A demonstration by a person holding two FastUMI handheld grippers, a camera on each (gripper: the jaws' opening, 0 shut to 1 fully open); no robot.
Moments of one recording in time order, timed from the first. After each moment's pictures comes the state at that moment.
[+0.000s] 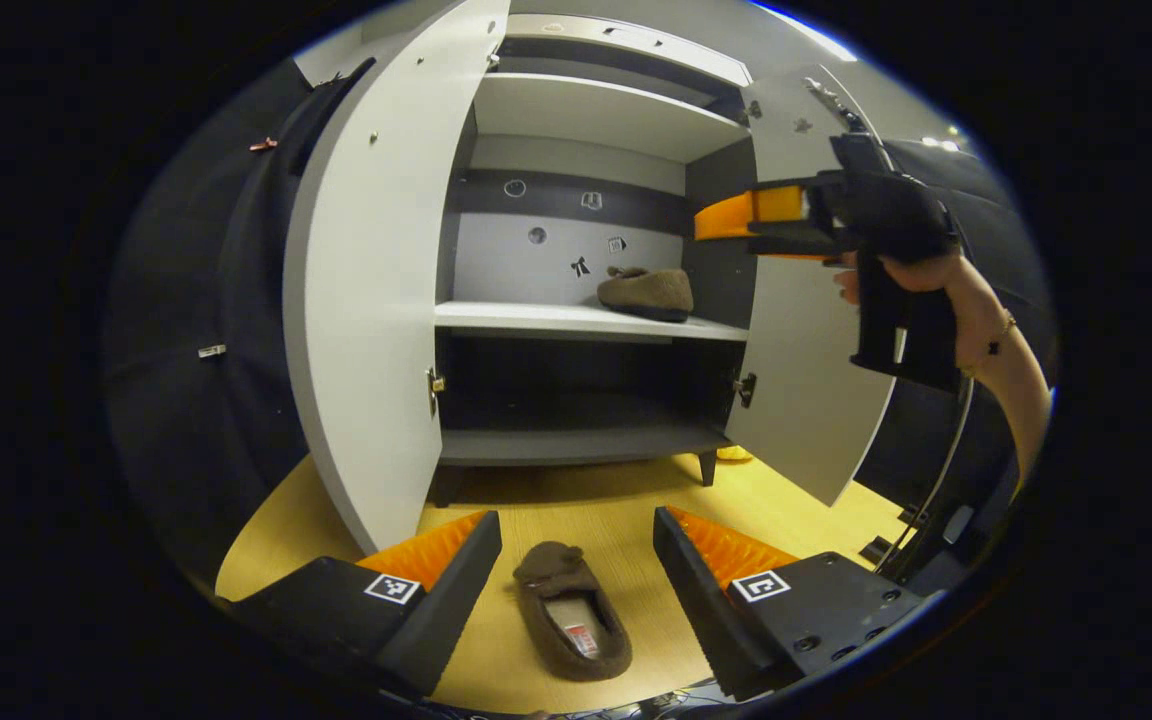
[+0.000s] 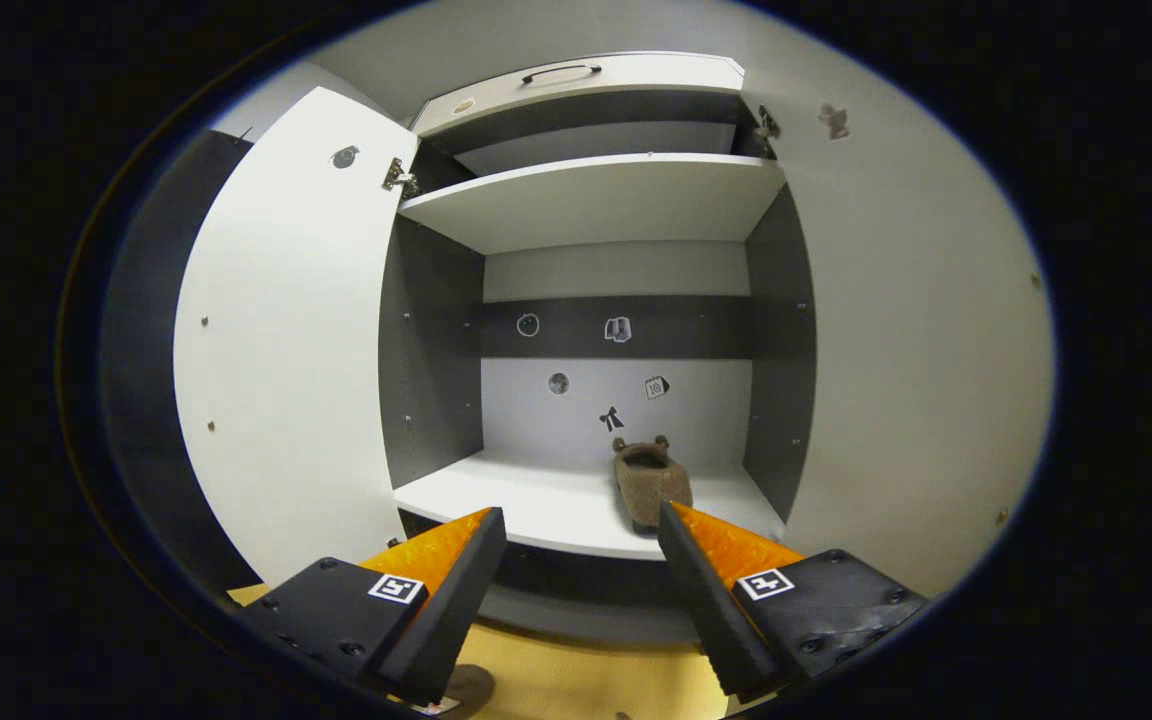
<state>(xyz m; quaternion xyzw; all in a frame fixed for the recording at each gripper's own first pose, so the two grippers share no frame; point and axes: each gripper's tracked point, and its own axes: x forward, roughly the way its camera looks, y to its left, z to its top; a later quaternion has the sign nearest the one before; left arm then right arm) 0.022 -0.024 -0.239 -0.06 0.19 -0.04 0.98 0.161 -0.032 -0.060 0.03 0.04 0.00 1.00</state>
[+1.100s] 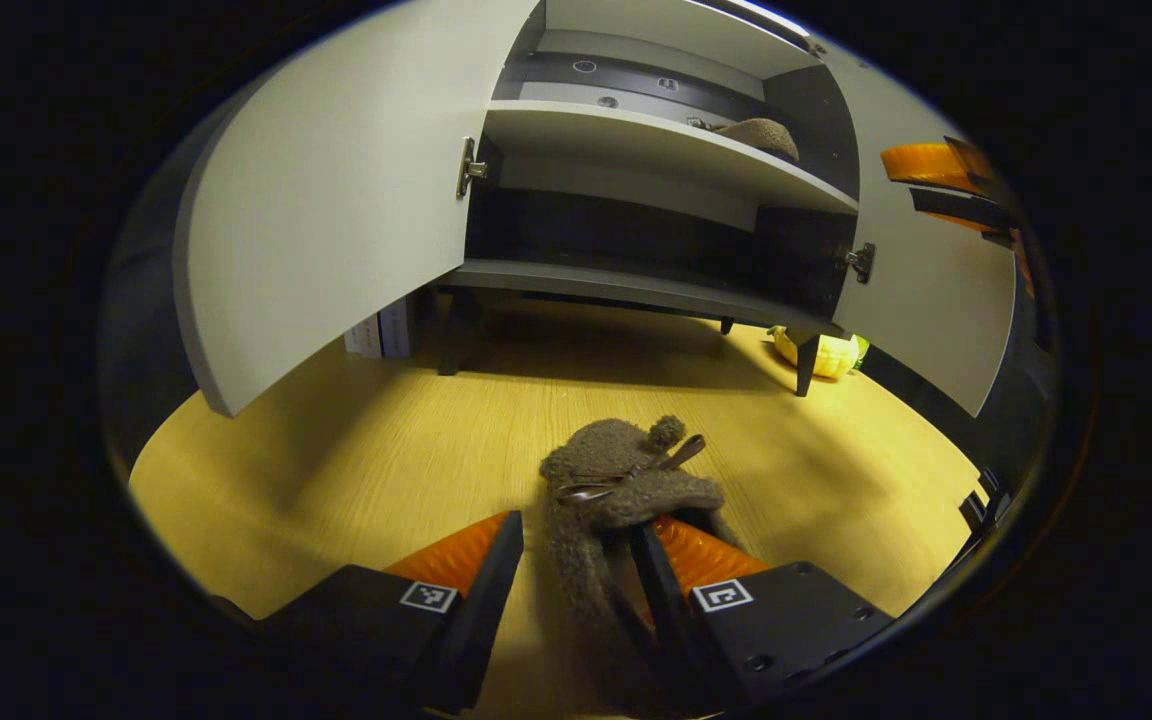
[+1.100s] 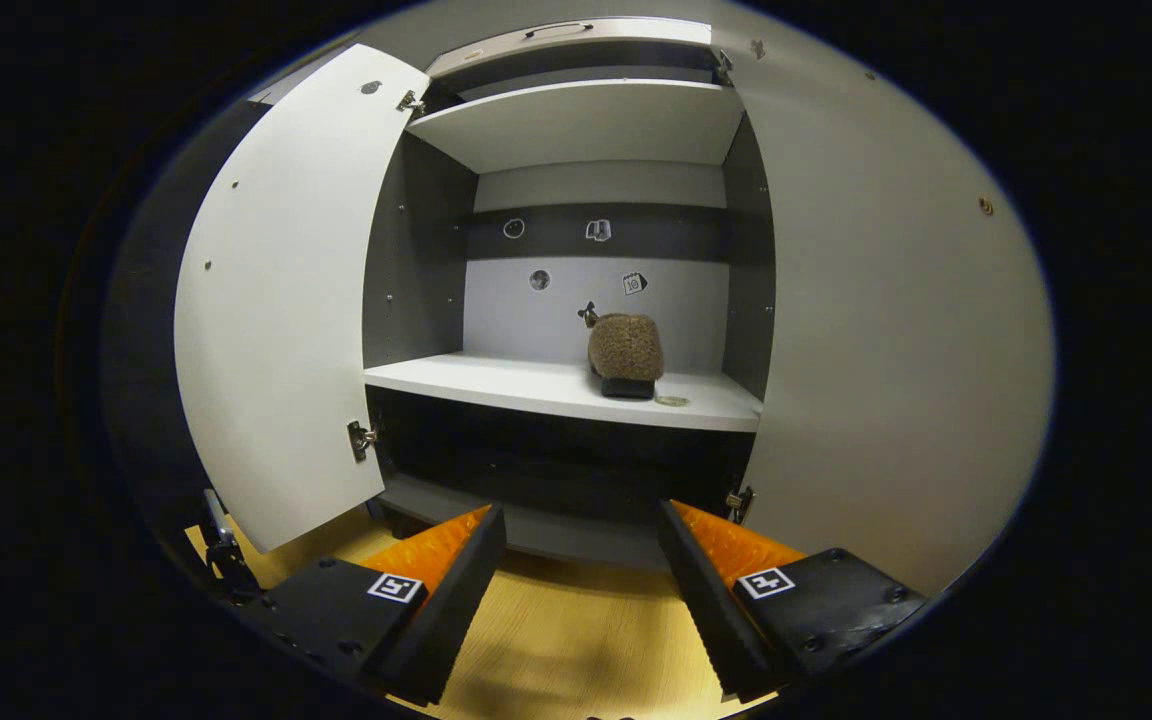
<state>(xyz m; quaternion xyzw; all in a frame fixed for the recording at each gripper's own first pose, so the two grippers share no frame) 0.069 -0.002 -0.432 -0.10 0.28 0.03 0.95 0.141 -0.059 -0.190 0.01 0.11 0.01 0.99</state>
